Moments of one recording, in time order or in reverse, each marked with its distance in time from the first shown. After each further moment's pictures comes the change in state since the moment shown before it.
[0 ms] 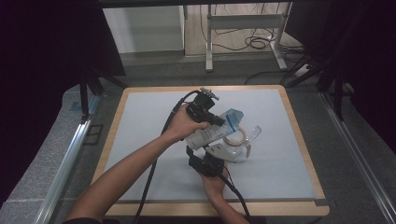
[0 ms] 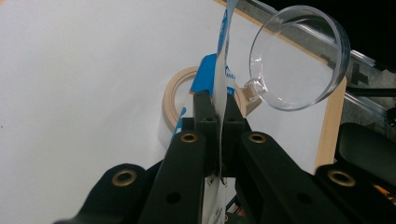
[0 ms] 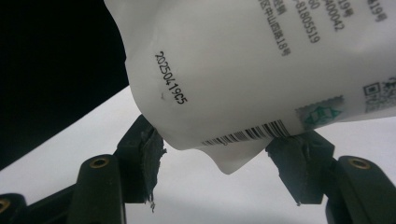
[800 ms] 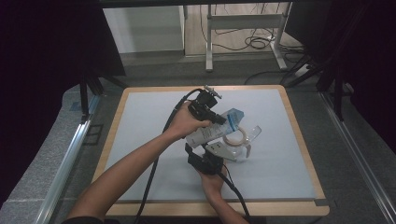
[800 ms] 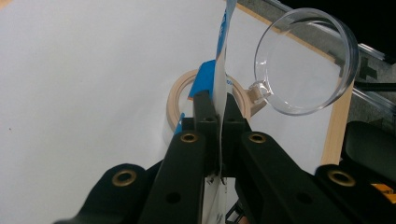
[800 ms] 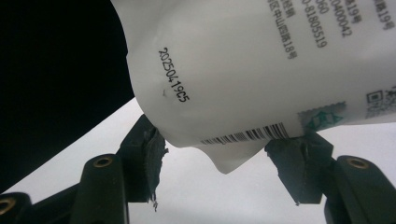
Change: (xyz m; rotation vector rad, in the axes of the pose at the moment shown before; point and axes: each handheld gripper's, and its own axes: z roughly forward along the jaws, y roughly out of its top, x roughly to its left) left arm 0.000 0.008 0.002 0.030 0.020 0.011; right arm 0.001 0.005 0.003 -0.025 0.018 0.027
